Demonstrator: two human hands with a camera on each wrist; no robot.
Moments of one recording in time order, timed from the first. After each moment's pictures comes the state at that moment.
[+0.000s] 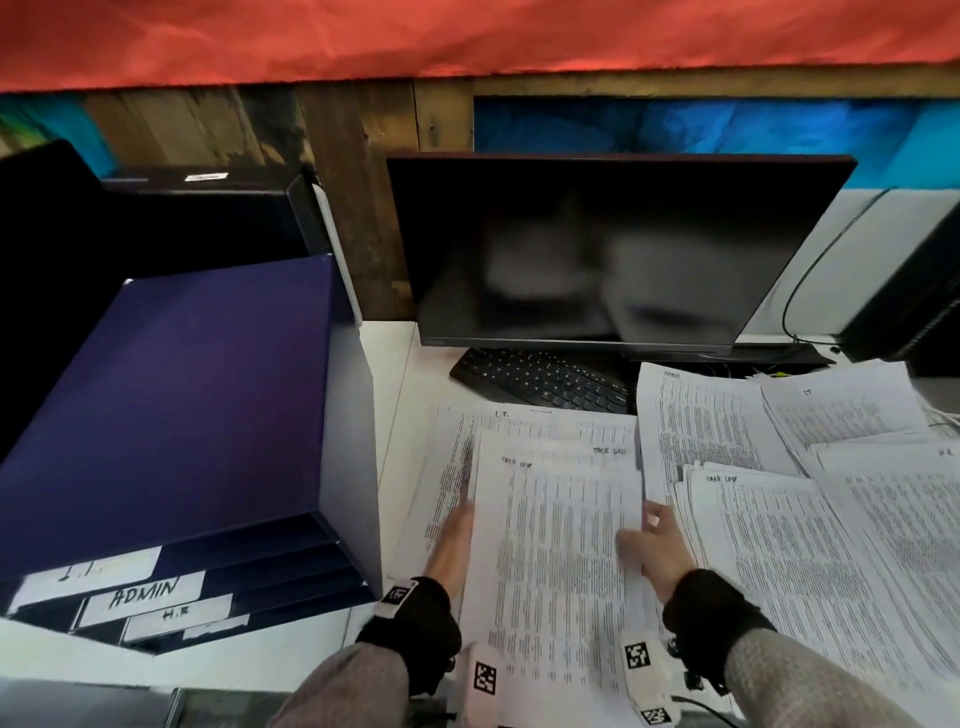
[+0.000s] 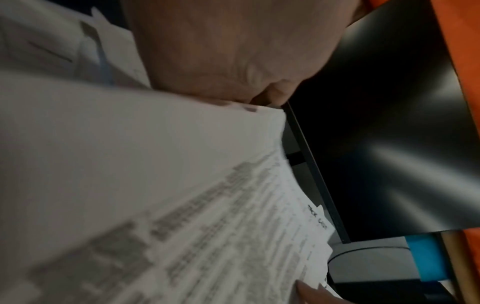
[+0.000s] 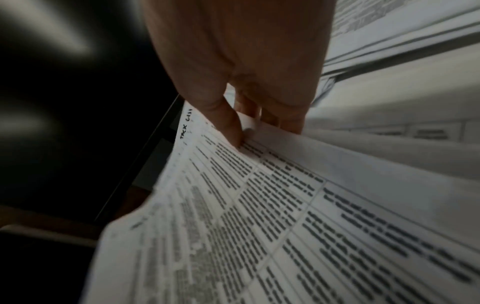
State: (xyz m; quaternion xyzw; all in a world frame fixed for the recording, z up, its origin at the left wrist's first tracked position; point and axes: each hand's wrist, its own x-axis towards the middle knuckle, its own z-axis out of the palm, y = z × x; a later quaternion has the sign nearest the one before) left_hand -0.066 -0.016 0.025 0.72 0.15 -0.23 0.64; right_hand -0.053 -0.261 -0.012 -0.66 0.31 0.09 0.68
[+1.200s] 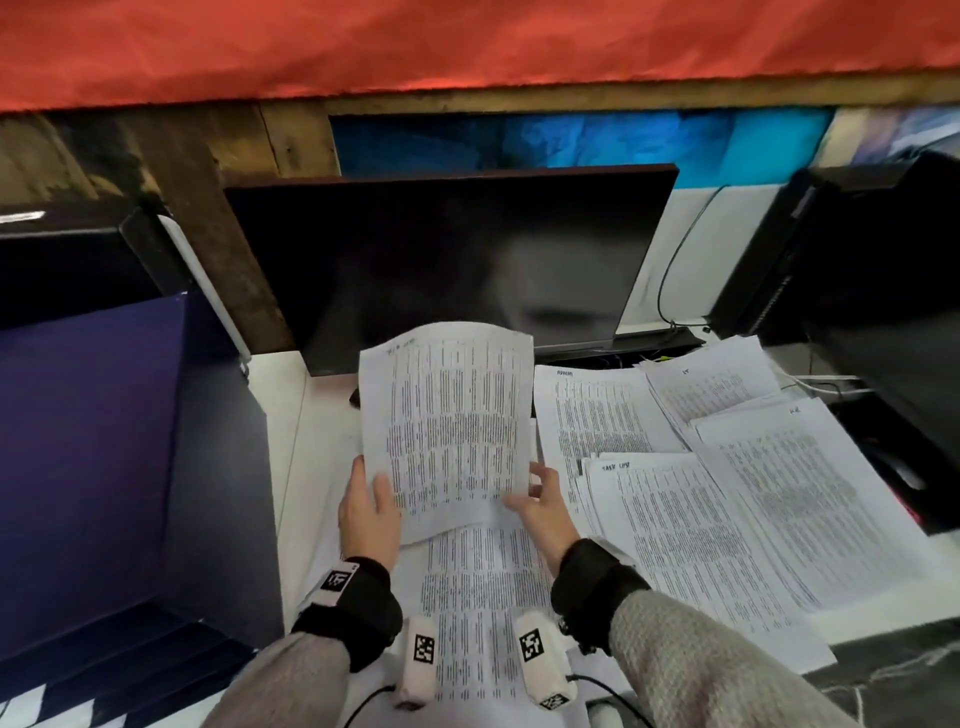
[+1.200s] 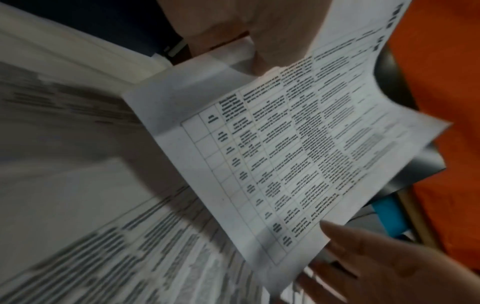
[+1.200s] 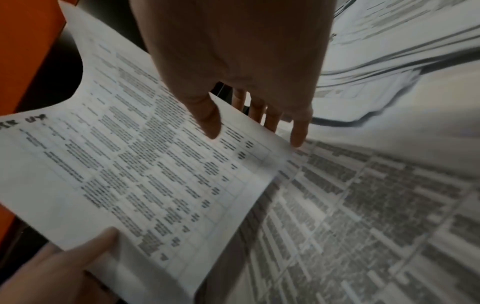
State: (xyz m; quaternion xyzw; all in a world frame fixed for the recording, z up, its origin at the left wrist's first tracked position) left_hand -0.007 -0.051 0.023 0.80 0.14 0.06 0.58; right_hand -0.040 -0.244 0.043 -0.68 0.21 0.09 0.70
